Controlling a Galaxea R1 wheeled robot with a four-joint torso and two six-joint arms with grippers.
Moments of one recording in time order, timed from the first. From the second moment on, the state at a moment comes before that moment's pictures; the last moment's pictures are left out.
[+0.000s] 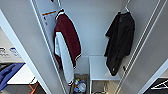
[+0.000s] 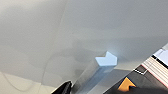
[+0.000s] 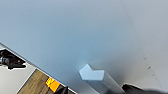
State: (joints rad) left arm 0.83 1.76 -0.84 0.25 0.01 0.04; right arm -0.79 1.80 -0.88 -0.29 0.06 0.18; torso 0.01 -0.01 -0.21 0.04
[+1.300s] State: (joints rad) left arm 0.96 1.82 -0.79 0.23 0.16 0.02; right arm -0.90 1.79 -0.86 -0.30 -0.01 0.20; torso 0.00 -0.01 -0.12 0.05
